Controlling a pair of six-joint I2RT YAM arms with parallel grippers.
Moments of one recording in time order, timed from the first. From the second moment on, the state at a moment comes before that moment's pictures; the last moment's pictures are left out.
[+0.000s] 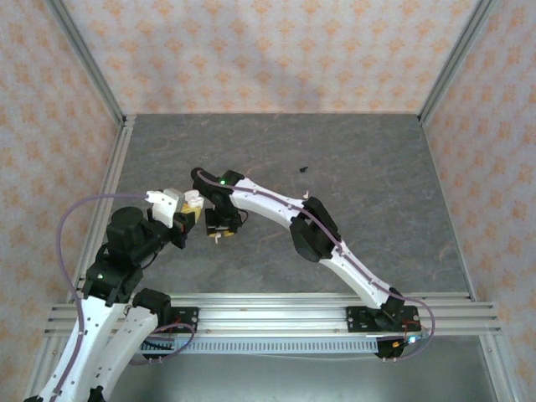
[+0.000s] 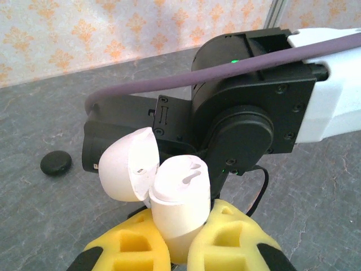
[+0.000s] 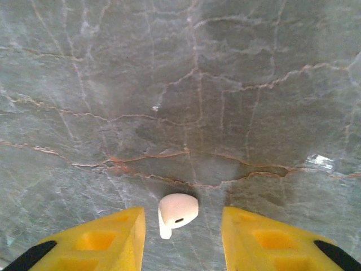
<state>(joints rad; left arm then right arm) -0.21 0.48 0.69 -0.58 0.28 0.01 0.99 2.56 2.36 -1.21 -0.27 0.78</state>
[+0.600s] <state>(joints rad) -0.21 0.49 0.69 -0.58 0.28 0.01 0.96 2.52 2.28 -1.22 -0.25 0.74</state>
